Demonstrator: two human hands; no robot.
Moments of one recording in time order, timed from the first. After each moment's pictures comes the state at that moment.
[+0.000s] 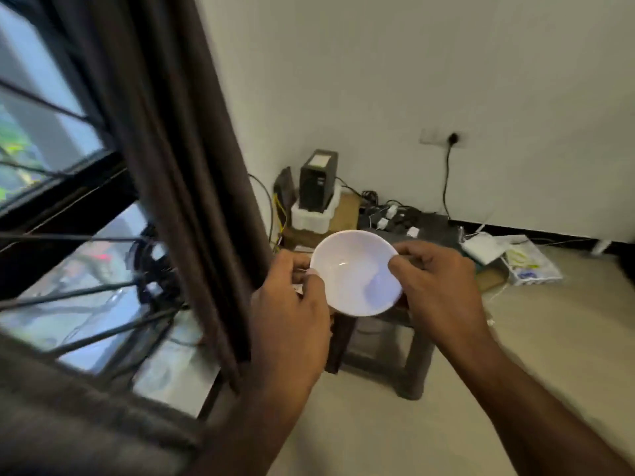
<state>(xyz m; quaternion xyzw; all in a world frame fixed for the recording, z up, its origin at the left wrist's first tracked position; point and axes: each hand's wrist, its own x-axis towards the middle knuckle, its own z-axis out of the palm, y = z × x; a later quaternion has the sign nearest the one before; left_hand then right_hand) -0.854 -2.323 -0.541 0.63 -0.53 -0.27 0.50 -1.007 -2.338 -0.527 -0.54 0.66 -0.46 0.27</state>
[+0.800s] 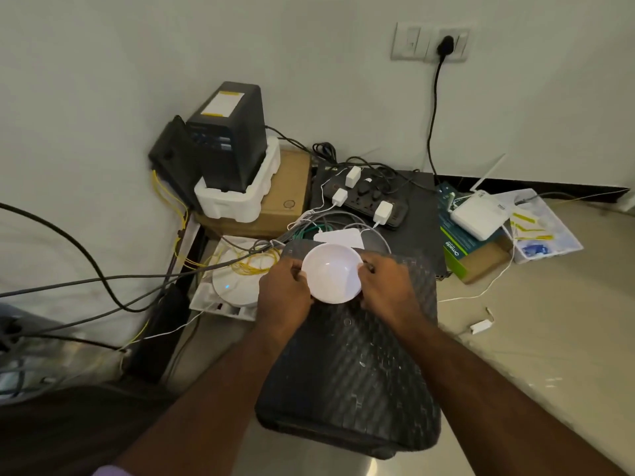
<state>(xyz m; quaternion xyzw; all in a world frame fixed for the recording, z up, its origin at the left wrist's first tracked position) -1.064 -2.739 -0.818 0.70 -0.54 -0.38 0.25 -1.218 -2.719 -0.819 -0.51 0.76 -0.23 0.32</state>
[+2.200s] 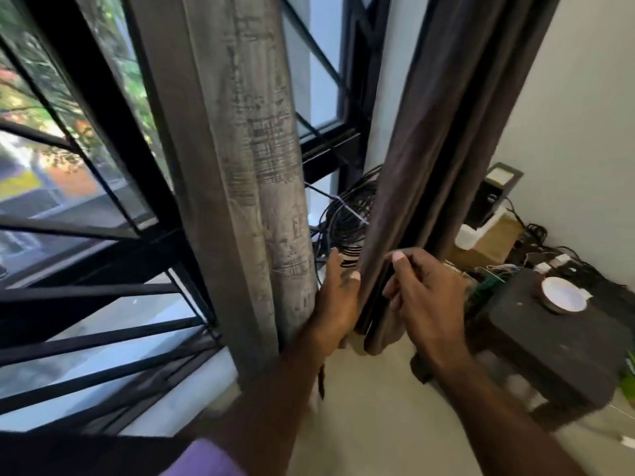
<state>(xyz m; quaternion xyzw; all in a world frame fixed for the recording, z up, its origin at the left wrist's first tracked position) -0.673 -2.316 -0.600 0.65 -0.31 -0.40 0.56 -0.797 -2.318 -0.518 -0.67 0.47 -0.42 0.38</state>
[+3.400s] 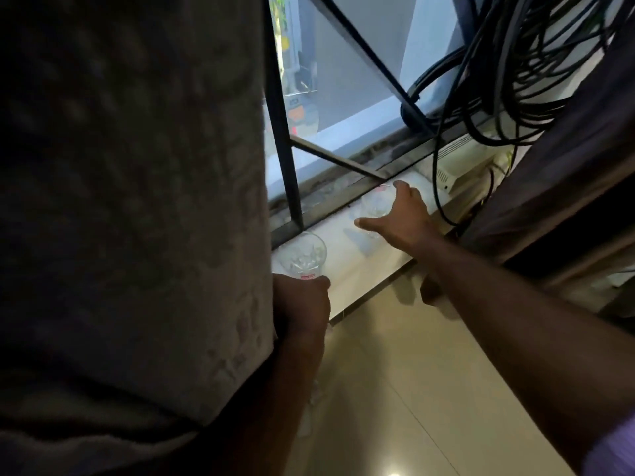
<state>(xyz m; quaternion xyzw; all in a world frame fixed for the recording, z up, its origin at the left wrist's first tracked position) -0.520 -2.277 -0.950 0.86 0.05 -0.23 0.45 -0.566 -2.450 -0.952 -0.79 0.50 -0.10 0.34</state>
